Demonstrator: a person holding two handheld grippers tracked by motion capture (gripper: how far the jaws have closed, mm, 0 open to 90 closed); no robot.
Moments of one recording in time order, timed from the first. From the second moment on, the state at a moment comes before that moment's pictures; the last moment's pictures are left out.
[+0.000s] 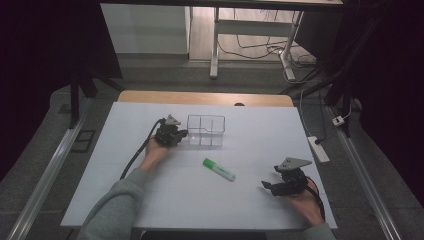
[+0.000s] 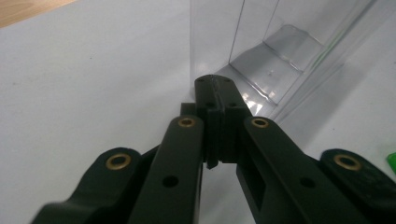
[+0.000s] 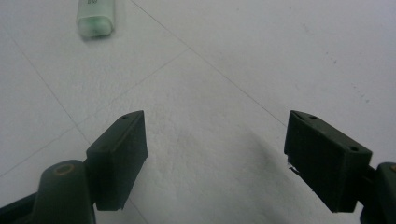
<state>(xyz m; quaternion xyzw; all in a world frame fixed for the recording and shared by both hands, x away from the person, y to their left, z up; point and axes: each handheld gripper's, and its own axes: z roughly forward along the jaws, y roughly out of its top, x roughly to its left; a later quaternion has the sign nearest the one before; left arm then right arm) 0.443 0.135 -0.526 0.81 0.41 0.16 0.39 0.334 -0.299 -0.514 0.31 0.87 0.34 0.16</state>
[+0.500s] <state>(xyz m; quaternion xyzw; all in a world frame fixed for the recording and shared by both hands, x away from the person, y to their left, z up) 0.447 0.117 -0.526 0.81 0.39 0.15 0.40 0.334 -0.299 -0.514 0.31 0.87 0.34 0.16</state>
